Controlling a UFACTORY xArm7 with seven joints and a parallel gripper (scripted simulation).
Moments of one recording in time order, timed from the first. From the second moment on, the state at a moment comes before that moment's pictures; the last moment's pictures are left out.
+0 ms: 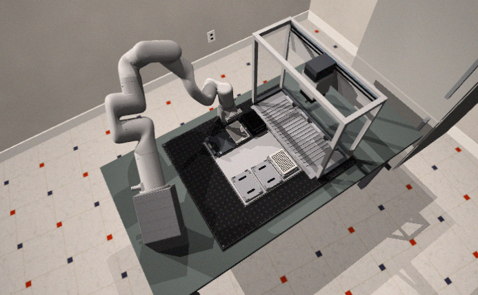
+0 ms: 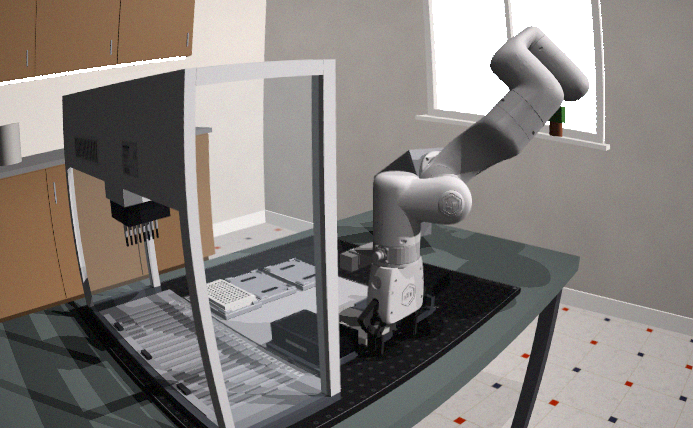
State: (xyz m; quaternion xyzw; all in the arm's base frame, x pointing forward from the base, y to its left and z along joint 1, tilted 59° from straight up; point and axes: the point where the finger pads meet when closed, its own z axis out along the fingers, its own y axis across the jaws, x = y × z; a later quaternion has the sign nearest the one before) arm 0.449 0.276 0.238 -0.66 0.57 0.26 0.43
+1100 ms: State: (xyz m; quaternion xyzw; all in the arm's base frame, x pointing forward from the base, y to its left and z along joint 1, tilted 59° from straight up) arm 0.452 0.268 0.226 -0.66 0.57 0.26 0.42
